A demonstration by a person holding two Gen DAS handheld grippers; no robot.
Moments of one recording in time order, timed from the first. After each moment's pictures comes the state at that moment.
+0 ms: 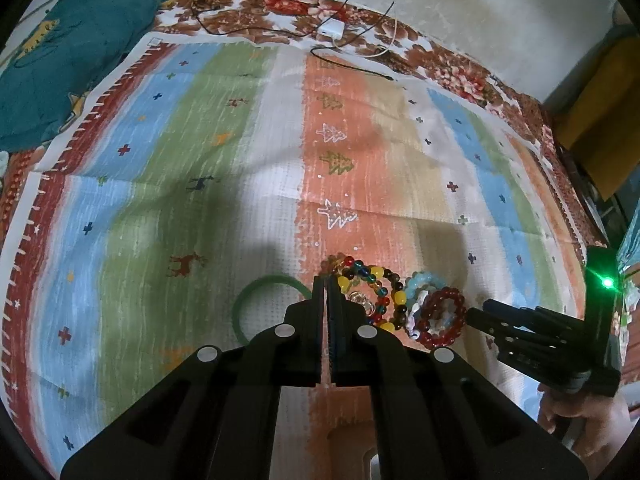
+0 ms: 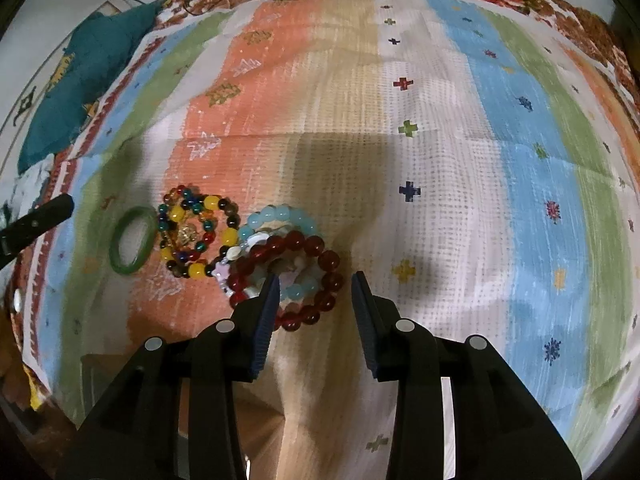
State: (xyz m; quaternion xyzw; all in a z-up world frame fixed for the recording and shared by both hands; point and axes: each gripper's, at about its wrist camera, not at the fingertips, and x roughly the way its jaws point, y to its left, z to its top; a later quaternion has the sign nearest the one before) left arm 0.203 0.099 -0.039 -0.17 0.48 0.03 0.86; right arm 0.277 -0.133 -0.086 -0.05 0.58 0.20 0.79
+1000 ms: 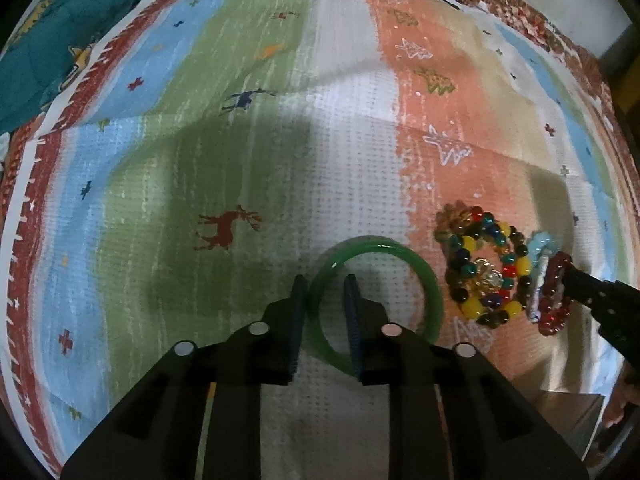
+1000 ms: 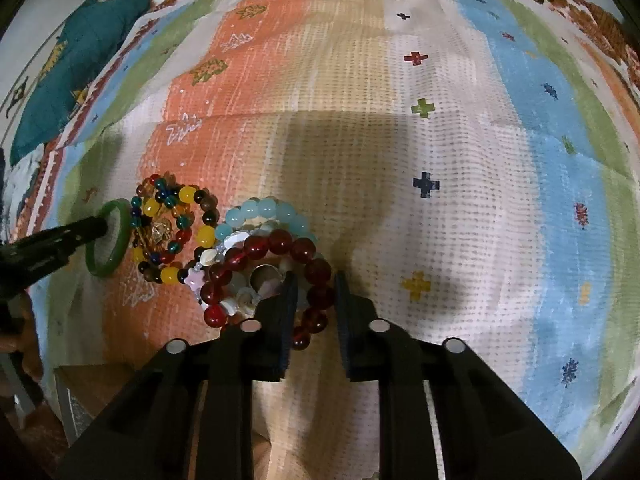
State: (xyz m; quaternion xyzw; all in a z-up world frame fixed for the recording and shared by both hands) left arm 0.226 0.131 -0.120 -0.12 0.58 0.08 0.80; right arm 0.294 -0.124 -0.116 -0.06 0.60 0.21 0.77
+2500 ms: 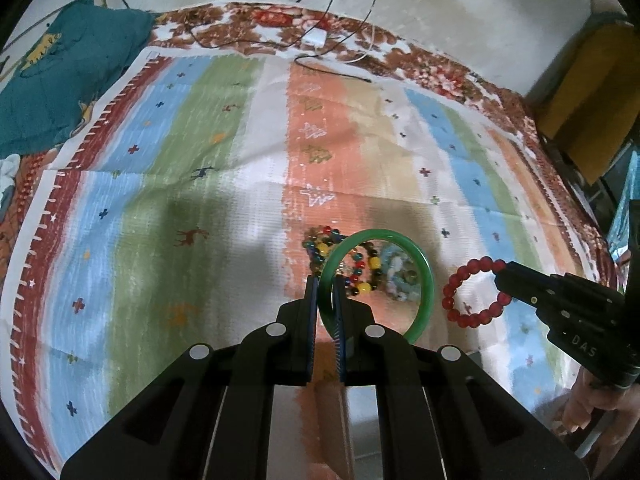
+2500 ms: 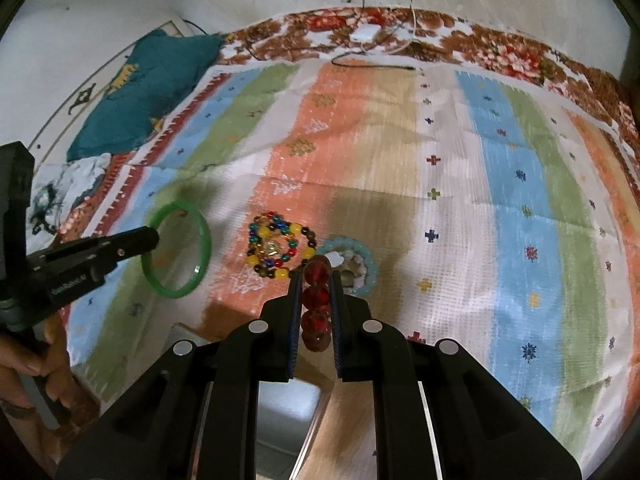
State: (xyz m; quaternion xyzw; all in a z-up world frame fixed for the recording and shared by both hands) left arm 0.152 0.076 -0.014 -0.16 0.47 0.01 0.87; right arm 0.213 -0.129 0.001 -0.06 0.48 0.27 0.83
